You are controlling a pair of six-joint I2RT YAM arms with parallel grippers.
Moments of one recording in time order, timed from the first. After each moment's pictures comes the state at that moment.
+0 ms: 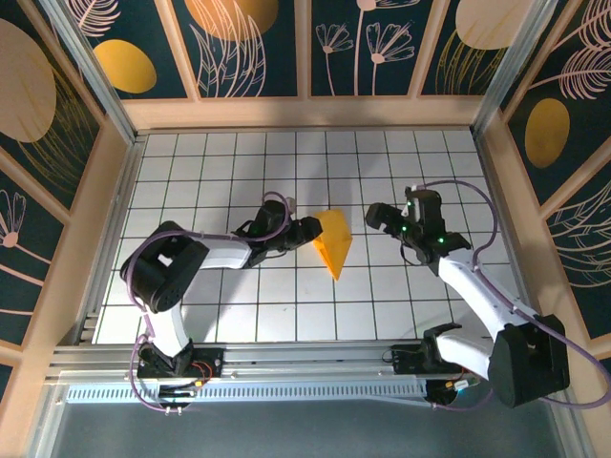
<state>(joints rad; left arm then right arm) -0.67 1.84 0.83 0.42 0.29 -1.03 0.29 1.10 0.68 -0.28 -0.08 0.57</state>
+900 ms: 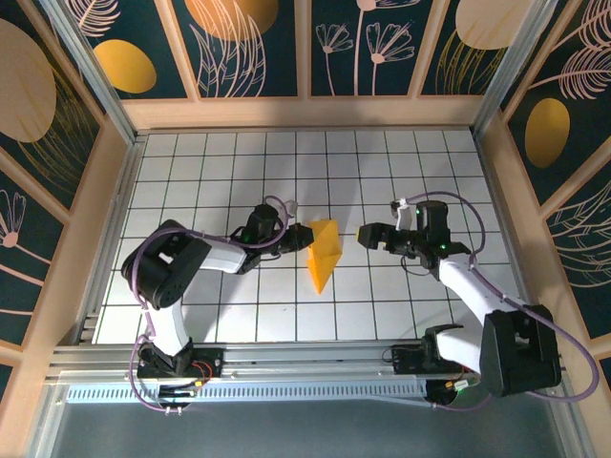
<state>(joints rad) -0.64 1.83 0.71 0.63 0.47 -0.84 0.19 1.17 0.54 -0.11 -0.66 0.38</state>
